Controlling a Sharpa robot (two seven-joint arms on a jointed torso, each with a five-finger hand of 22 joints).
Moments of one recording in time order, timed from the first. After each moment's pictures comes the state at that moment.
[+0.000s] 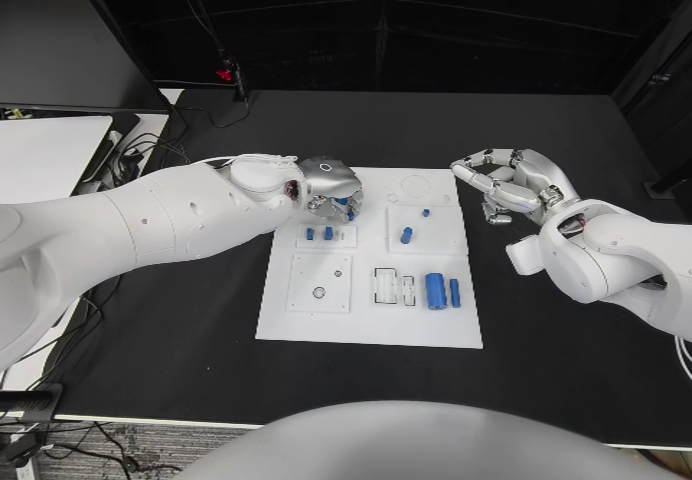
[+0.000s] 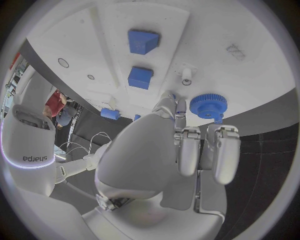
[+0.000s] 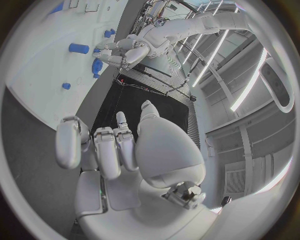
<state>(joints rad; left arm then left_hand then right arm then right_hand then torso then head) 1.30 -0.46 -0.23 1.04 -1.72 -0.24 0.29 1.72 -0.02 0.10 0.29 0.05 1.11 0.11 0.15 0.09 1.12 0.06 0.22 0.06 1.47 0.01 1.57 1.31 0.01 1.47 0.12 1.57 1.31 1.14 -1.03 -0.04 1.68 -0.50 -0.48 0.27 1.36 0.13 -0.23 0.29 0.32 0.56 0.17 0.59 0.13 1.47 0.13 1.57 1.31 1.46 0.06 1.57 1.31 0.05 1.39 0.17 1.37 1.31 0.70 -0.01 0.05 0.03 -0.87</state>
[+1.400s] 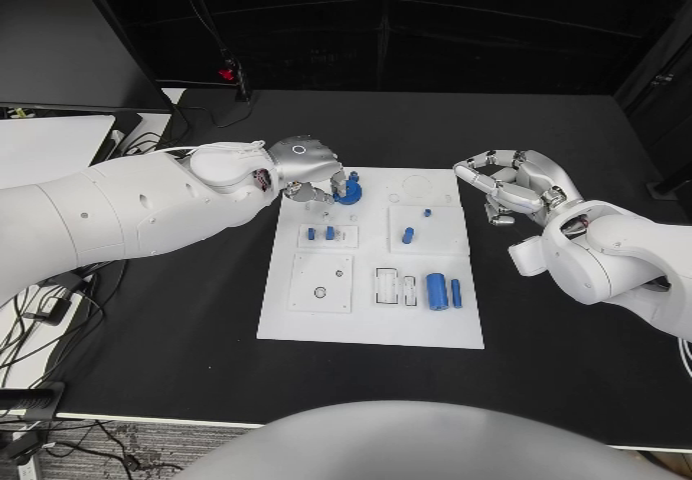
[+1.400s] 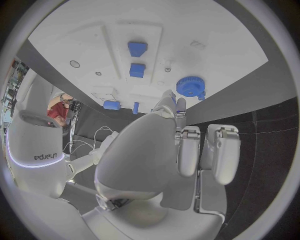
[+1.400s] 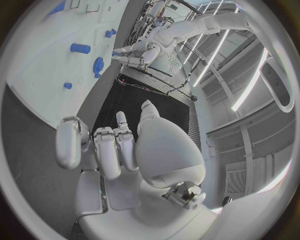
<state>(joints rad) 1.36 -0.61 -0.24 1.19 -1.72 -0.36 0.28 1.73 -0.03 0.12 0.29 0.04 1.13 0.11 0.15 0.09 1.15 0.07 0.18 0.06 1.47 0.01 1.57 1.31 0.01 1.47 0.12 1.57 1.31 1.14 -1.04 -0.04 1.68 -0.50 -0.48 0.26 1.36 0.13 -0.24 0.29 0.32 0.56 0.17 0.60 0.13 1.47 0.13 1.57 1.31 1.46 0.06 1.57 1.31 0.05 1.39 0.17 1.37 1.31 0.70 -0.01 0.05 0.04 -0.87</state>
